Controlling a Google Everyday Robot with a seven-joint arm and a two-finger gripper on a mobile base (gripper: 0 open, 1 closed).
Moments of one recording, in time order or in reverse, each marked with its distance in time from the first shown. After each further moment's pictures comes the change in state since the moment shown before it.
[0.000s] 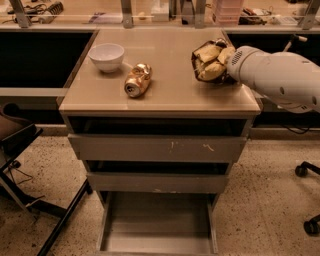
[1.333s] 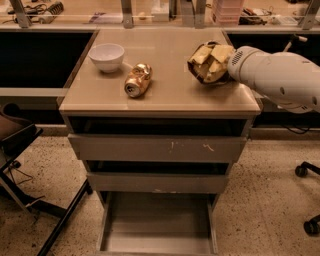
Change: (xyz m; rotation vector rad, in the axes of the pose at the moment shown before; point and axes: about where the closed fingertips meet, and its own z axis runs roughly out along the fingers) arm 0.000 0.000 0.000 0.000 0.000 0.000
